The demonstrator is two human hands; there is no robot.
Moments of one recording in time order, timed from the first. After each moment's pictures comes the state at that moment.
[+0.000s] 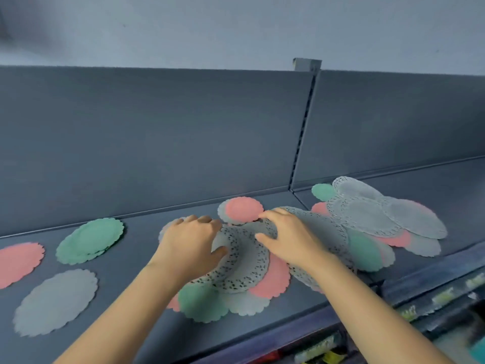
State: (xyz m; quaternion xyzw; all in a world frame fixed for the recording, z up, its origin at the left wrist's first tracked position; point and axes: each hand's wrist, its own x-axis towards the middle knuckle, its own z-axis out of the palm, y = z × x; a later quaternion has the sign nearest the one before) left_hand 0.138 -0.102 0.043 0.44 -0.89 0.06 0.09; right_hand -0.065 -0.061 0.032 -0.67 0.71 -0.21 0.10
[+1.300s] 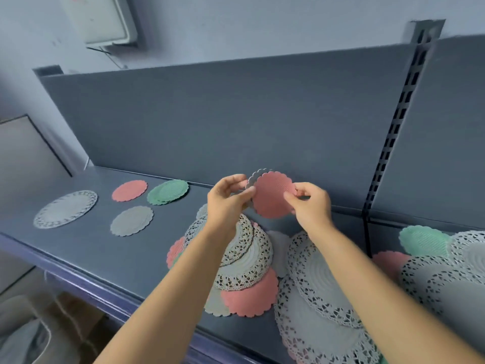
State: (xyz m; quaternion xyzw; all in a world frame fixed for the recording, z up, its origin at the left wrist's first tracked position) left_hand 0.022 -0.137 0.040 0.53 -0.32 -0.38 0.68; right_hand -0.119 -0.199 0.011 -0.58 0.53 -0.48 0.39
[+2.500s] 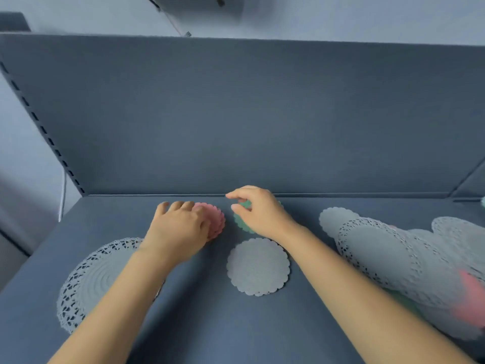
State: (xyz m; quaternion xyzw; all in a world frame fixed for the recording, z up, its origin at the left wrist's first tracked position) left_hand 0.445 -0.154 0.023 0.63 -0.77 0.05 -0.02; right_hand 0.264 -0.184 0.025 -0.77 0.52 -0.28 0.24
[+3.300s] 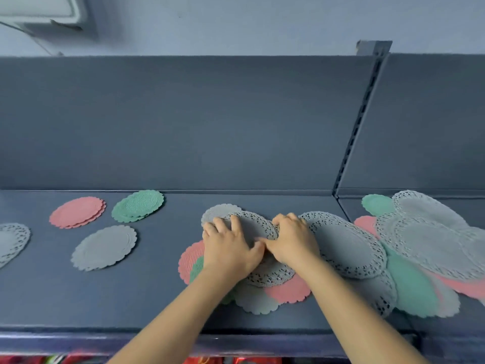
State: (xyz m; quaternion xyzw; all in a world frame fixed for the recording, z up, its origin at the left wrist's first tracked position) left_hand 0.070 -0.087 -0.006 0.70 -0.71 -0.05 0.07; right_hand -0.058 -0.100 0.002 -0.67 0.72 -0.15 0.12
